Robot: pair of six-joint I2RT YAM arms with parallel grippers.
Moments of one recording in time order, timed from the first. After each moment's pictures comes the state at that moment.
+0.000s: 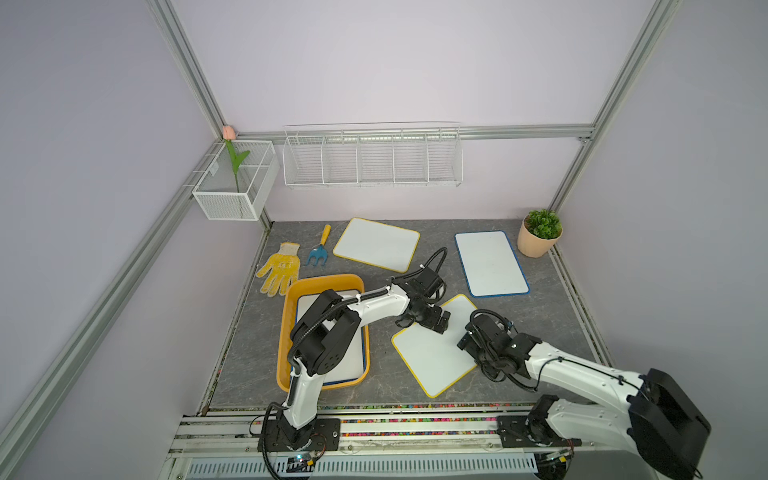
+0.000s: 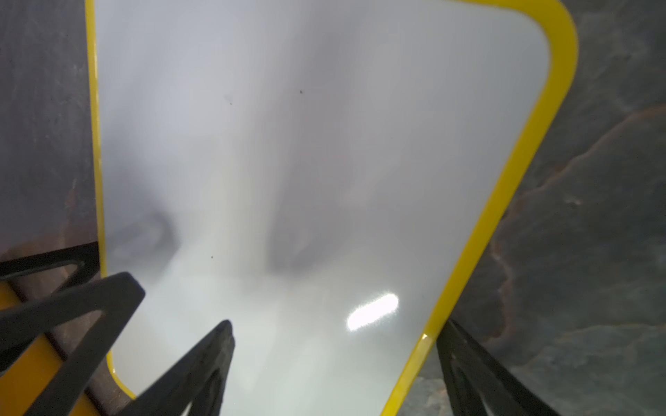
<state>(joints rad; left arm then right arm) -0.87 1.97 1.33 -0.51 0.20 -0.35 0.77 1.22 0.54 -0.47 0.16 1.42</state>
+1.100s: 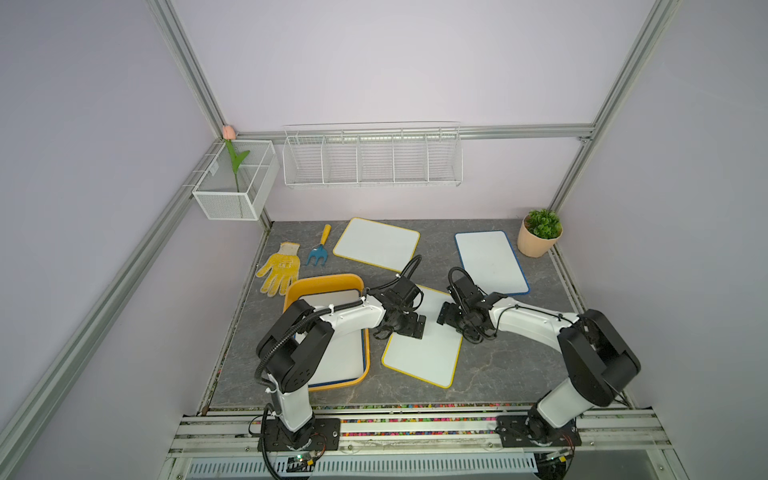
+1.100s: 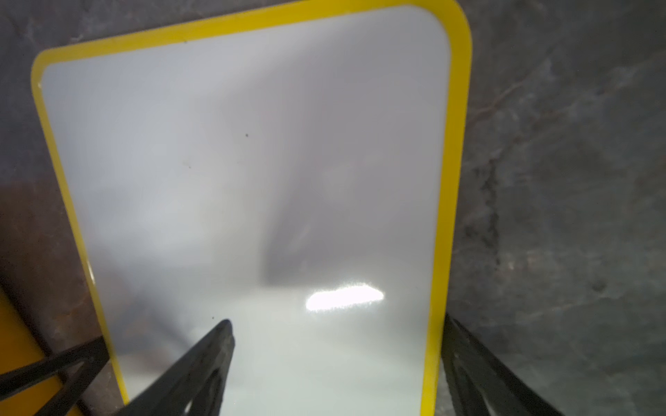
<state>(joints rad) -0.83 1.80 1.10 -0.49 0.10 -0.48 0.61 1.65 0.92 -0.46 -0.01 0.96</state>
